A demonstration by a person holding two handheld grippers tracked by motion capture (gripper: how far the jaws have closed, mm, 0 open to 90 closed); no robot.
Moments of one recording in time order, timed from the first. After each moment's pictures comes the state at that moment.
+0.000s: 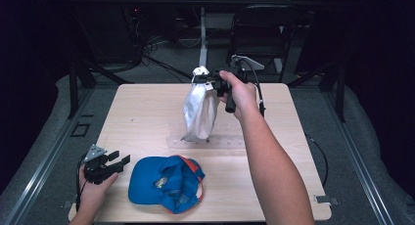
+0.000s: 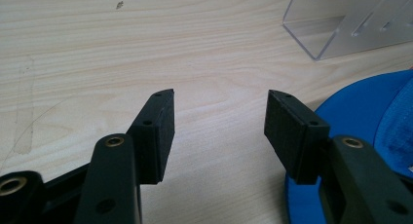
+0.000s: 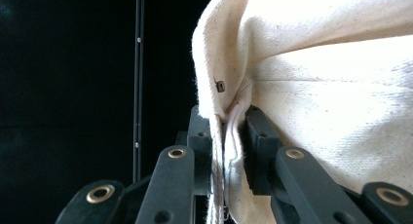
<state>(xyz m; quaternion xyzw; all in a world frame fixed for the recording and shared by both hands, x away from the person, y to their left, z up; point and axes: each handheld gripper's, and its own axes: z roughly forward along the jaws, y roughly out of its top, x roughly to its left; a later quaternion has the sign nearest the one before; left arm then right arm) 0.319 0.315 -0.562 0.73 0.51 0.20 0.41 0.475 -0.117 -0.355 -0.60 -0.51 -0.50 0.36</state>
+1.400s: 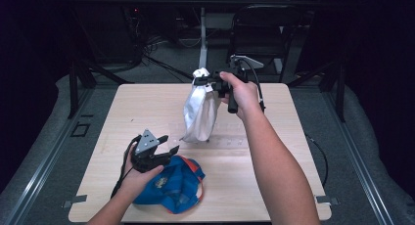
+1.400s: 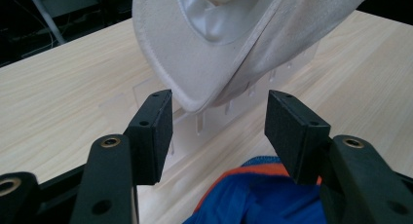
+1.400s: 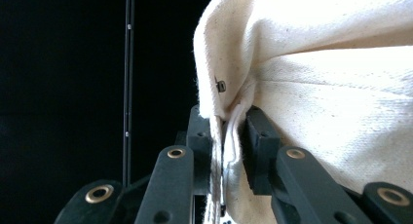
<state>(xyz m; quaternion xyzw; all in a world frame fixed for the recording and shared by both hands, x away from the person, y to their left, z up) 0.328 0.164 -0.496 0.80 0.33 0.21 0.46 0.477 -0.119 -0.355 -0.59 -0.54 -0.48 0.36</state>
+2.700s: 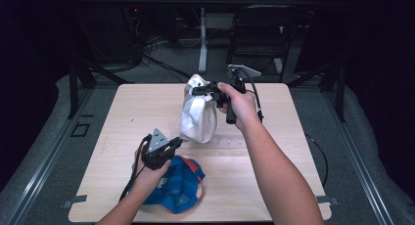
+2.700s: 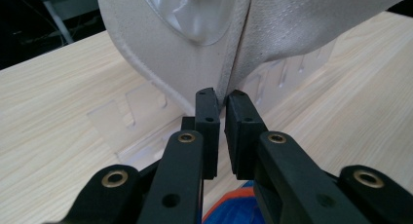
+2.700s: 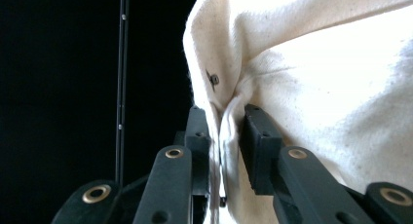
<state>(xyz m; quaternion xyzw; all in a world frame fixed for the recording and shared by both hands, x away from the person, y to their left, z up) 0.336 0.148 -0.510 0.79 0.34 0.23 0.45 0.460 -0.114 -0.374 -0.58 -0.55 -0.48 0.35</state>
